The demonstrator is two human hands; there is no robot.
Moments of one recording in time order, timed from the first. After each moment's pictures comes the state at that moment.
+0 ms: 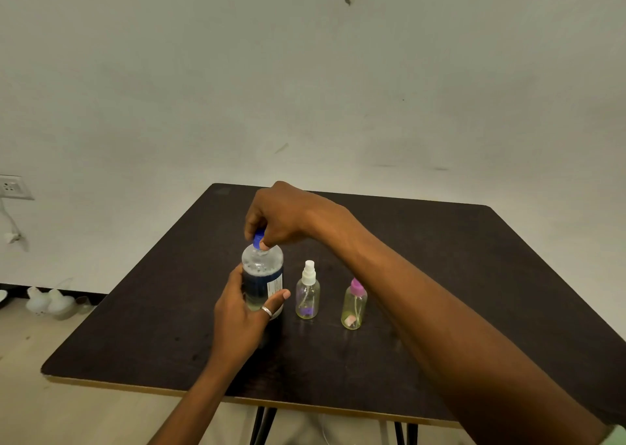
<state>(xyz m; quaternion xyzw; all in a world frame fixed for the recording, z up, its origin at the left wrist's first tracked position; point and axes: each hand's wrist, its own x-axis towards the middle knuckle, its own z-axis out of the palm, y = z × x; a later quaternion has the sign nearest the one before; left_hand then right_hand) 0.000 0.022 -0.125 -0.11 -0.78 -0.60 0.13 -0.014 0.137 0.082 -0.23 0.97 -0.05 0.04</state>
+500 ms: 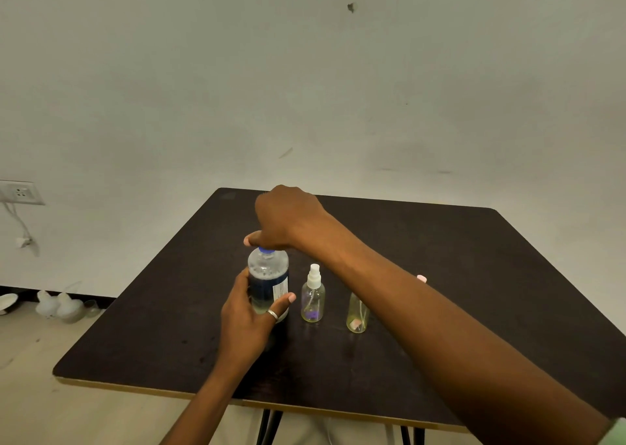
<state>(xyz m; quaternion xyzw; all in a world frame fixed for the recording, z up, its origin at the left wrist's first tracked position) 0.002 0.020 -0.124 -0.11 -0.77 -0.61 0.14 -0.017 0.122 0.072 -0.12 0.99 0.01 -0.08</state>
